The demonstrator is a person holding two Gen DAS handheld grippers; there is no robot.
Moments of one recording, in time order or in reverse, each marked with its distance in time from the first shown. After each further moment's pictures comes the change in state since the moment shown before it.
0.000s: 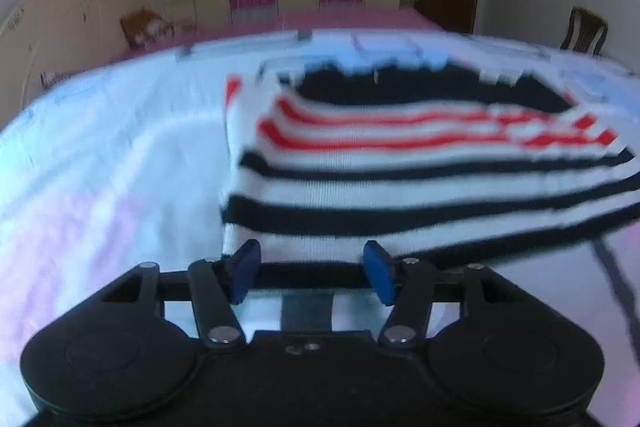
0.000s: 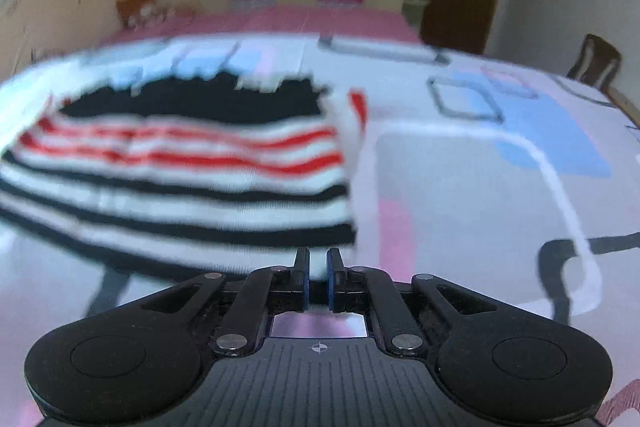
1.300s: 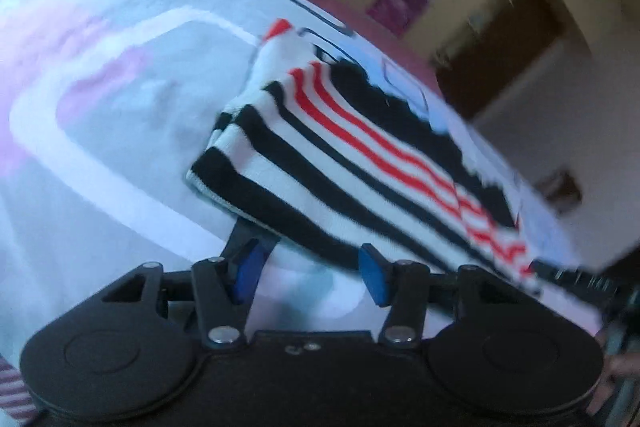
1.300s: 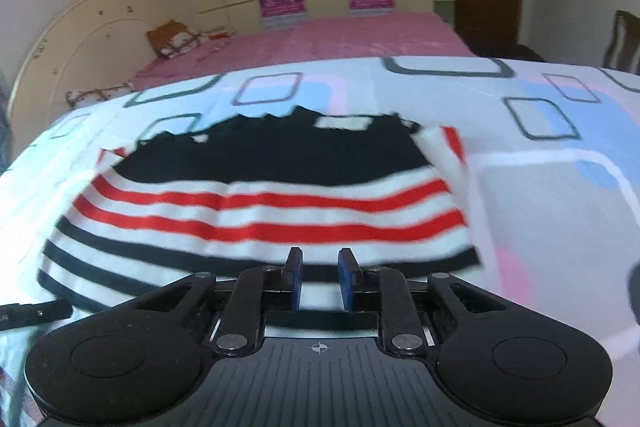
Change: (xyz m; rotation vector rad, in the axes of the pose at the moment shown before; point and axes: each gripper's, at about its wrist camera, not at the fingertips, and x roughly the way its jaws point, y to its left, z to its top) left arm -0.011 0.041 -0.030 -0.652 0.022 -0.270; right arm -0.008 0.059 0.072 0.093 -0.131 0.209
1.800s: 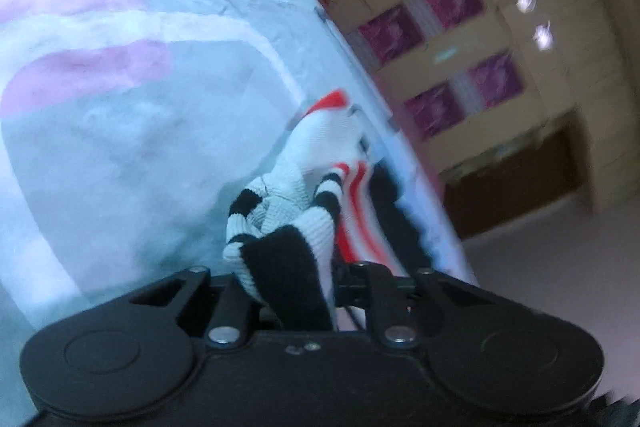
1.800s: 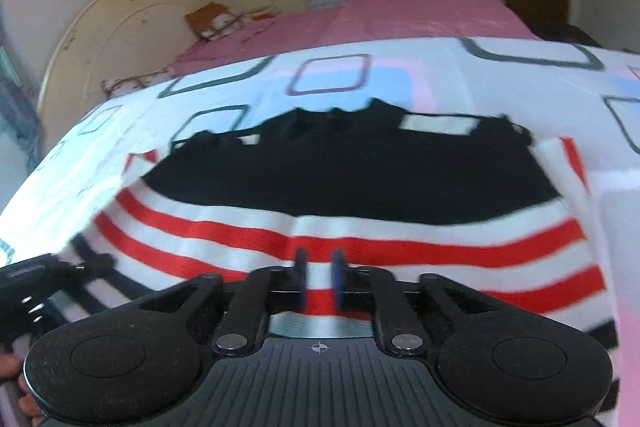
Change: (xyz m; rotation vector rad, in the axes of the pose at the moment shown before) left arm 0.050 0.027 0.037 -0.393 -0.207 -0.099; right arm 0.072 0.033 0.029 -0.034 0.059 0.151
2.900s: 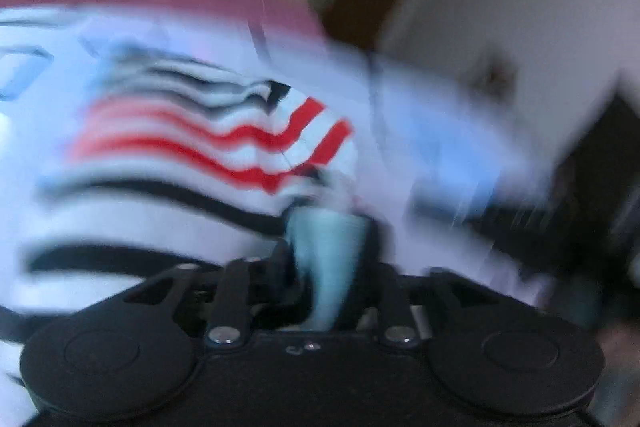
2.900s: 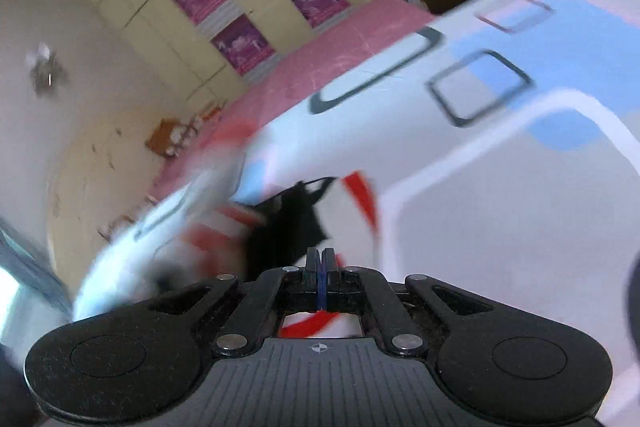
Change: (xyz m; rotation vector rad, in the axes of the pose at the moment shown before) left arm 0.101 -0.250 -0.246 0.855 0.475 0.009; right arm -0.122 -0.219 -0.017 0.501 -0.173 0.029
